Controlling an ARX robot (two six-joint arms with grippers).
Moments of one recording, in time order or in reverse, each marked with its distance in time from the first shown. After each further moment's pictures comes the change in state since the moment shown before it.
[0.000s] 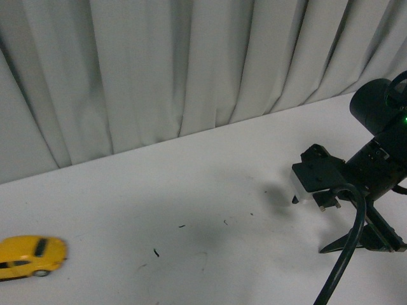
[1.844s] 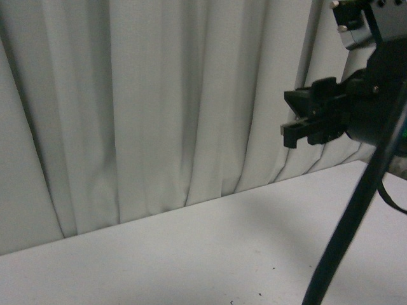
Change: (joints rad) left arm 0.000 0.000 0.000 0.000 0.000 0.000; right arm 0.338 -0.743 -0.492 1.281 0.380 1.592
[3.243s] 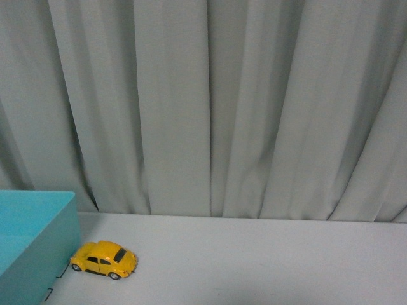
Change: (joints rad) left arm 0.000 0.000 0.000 0.000 0.000 0.000; right arm 0.077 -0.871 -0.374 -0.494 0.074 0.114
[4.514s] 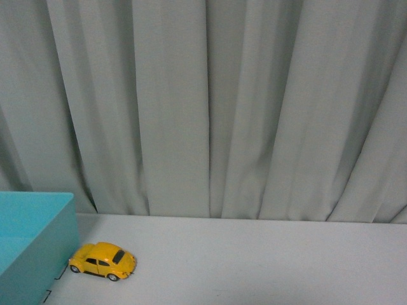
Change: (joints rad) left arm 0.000 0.000 0.000 0.000 0.000 0.000; right arm 0.000 -0.373 0.000 -0.375 0.000 0.000
